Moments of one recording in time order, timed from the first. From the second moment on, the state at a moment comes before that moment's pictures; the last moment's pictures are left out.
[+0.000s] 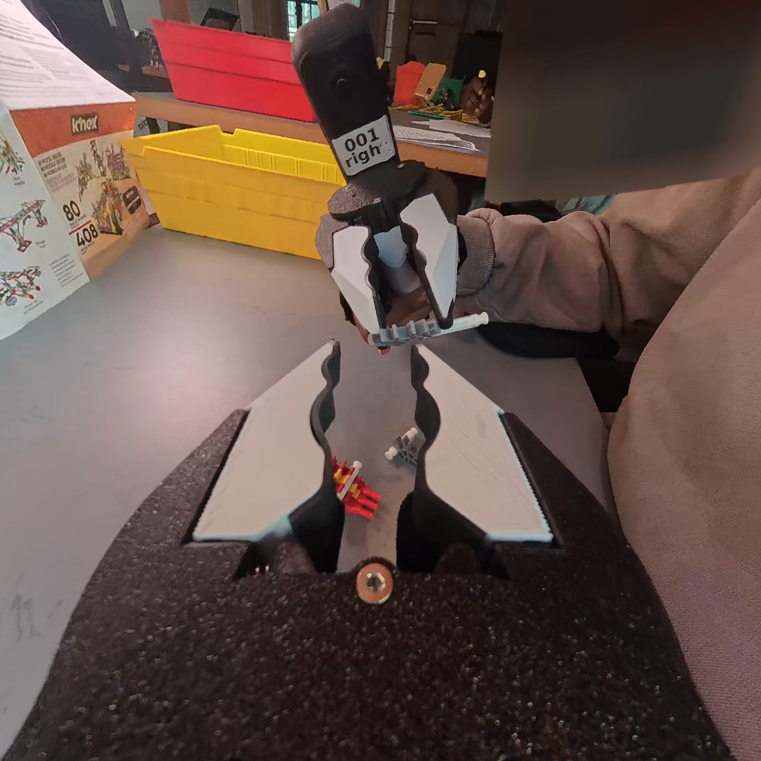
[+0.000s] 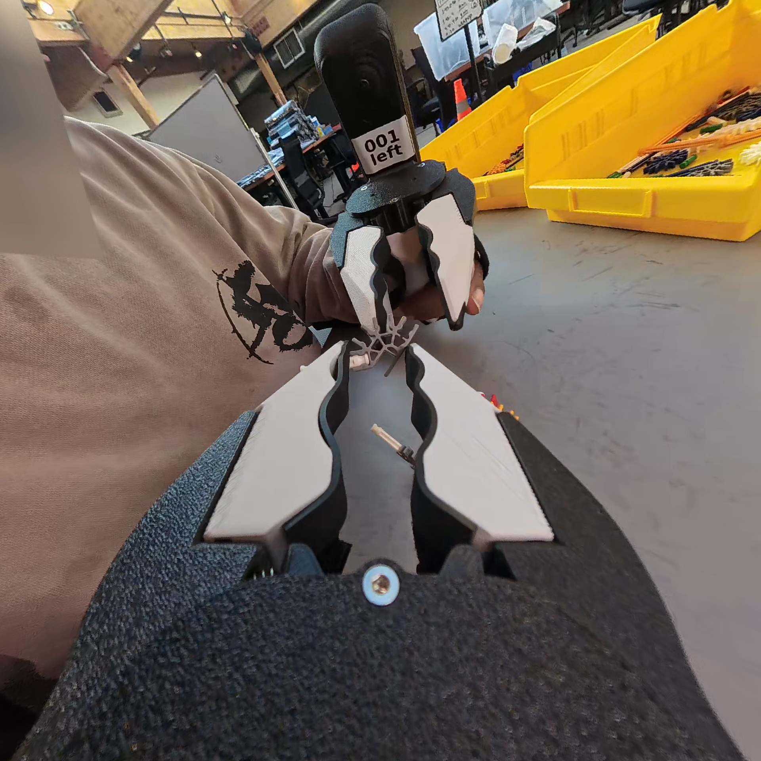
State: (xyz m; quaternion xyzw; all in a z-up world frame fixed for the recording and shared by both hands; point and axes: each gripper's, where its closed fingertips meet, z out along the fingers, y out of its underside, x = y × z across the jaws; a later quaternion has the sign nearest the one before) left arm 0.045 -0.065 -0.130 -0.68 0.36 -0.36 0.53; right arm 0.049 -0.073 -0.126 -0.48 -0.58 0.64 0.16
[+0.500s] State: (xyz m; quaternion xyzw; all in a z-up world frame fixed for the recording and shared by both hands) left arm 0.055 -0.083 -0.128 -0.64 0.41 -0.37 0.53; right arm 0.054 -0.095 -0.141 -0.47 -0.61 0.63 0.10
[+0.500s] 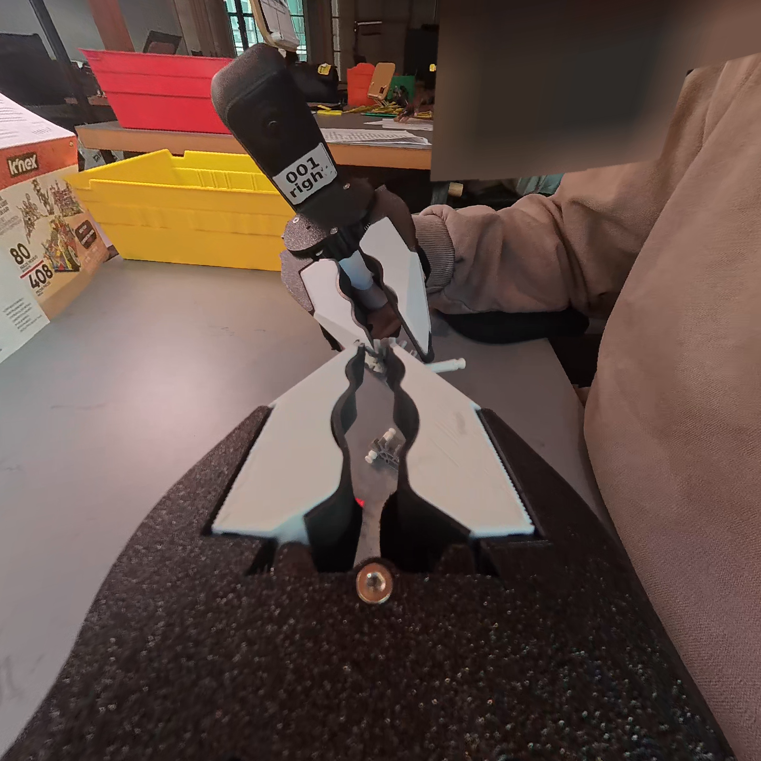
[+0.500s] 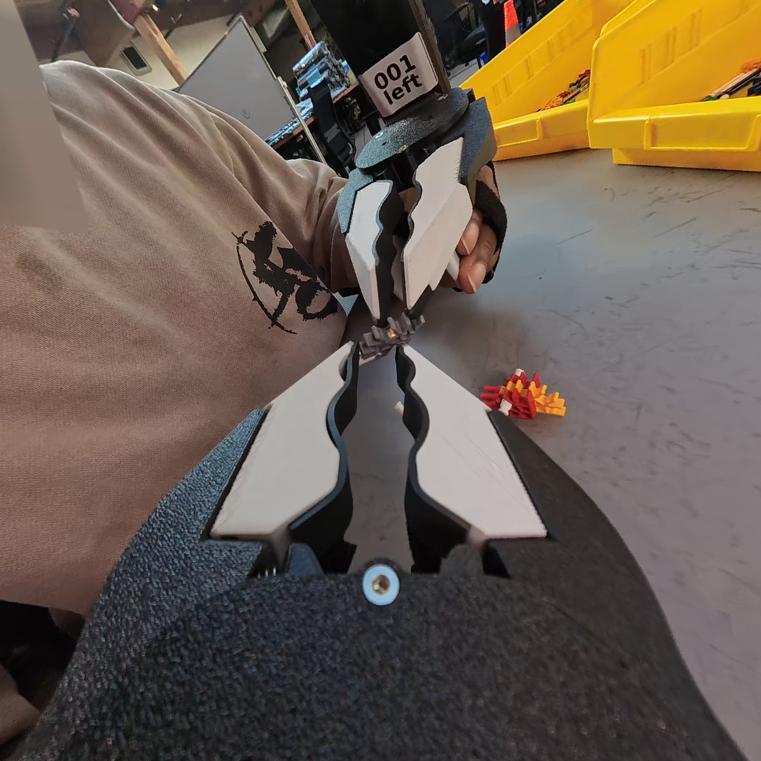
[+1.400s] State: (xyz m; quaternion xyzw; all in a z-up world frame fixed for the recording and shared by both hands) left arm 0.043 -0.059 -0.141 -0.70 0.36 -0.32 0.53; right arm 0.041 -0.077 -0.150 -0.52 -0.57 0.63 0.12
